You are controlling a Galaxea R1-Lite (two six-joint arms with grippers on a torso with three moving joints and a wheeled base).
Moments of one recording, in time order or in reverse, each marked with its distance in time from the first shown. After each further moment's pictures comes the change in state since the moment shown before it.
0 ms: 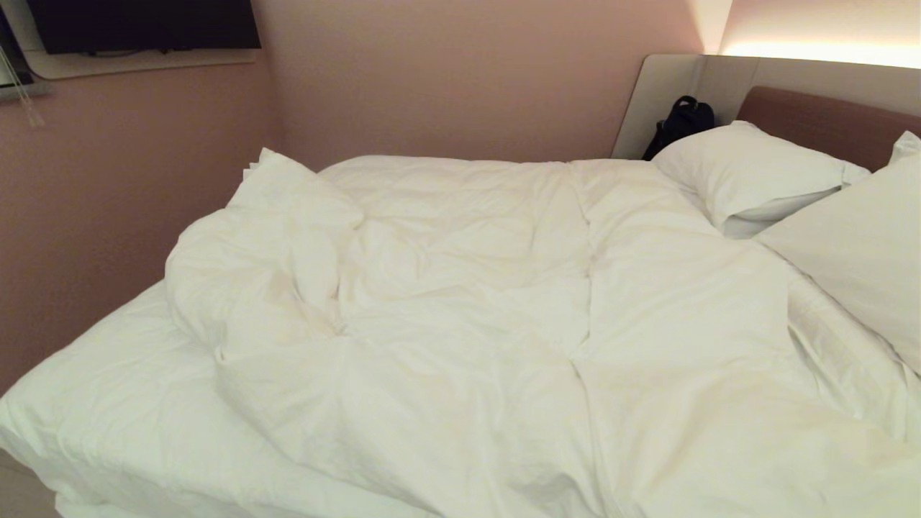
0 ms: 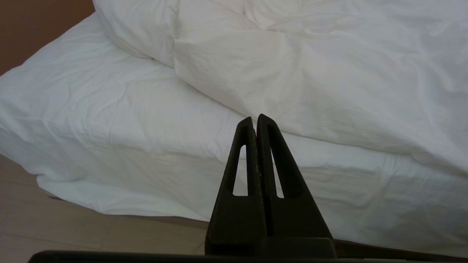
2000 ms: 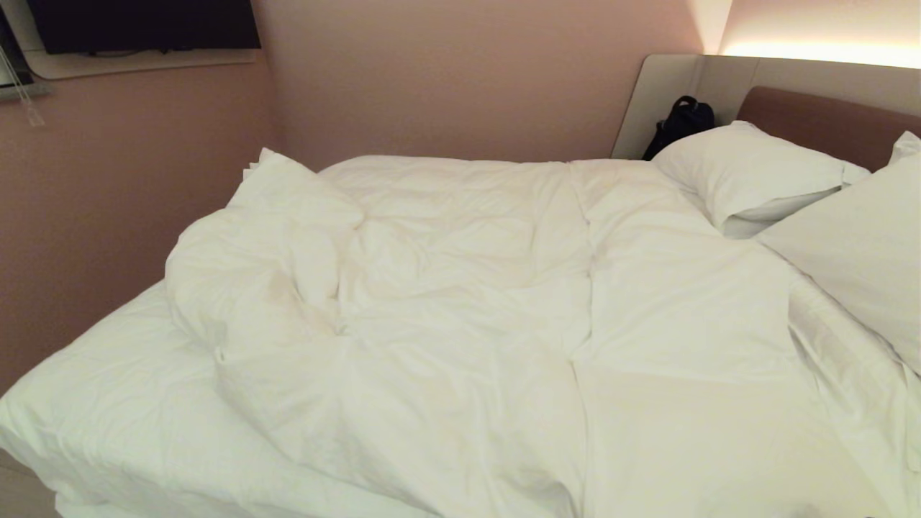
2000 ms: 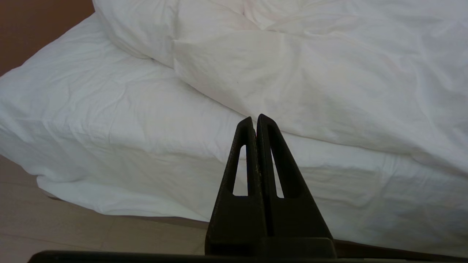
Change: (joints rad) left arm 0.000 0.000 0.000 0.000 0.000 0.000; right arm 0.193 0.317 -0.028 0.112 0.758 -0.107
